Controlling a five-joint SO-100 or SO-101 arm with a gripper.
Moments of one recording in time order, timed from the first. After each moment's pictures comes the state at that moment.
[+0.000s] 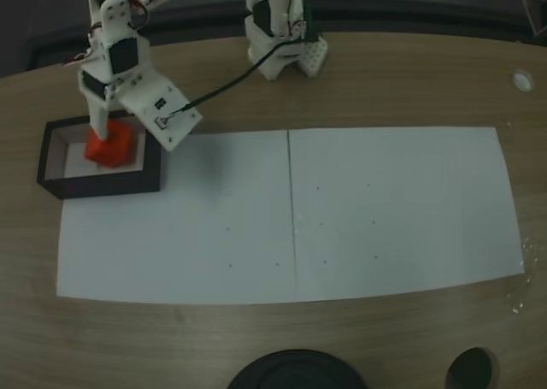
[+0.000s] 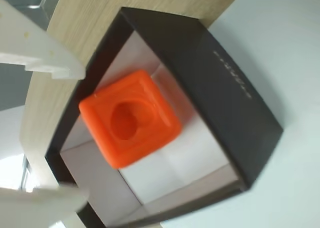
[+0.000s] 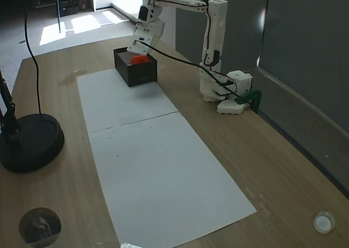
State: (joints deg) arm 55.2 96.9 88.5 78.6 -21.7
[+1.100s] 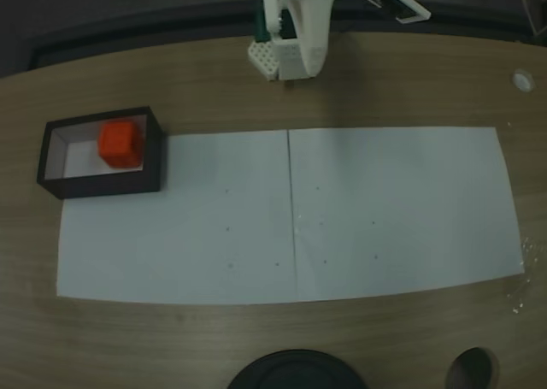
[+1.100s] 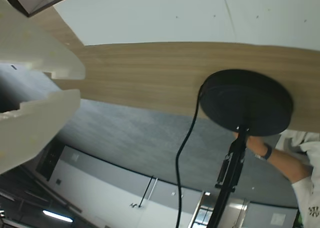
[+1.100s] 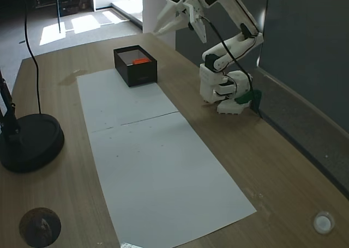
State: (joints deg) arm 1.9 161.9 110.7 78.6 -6.2
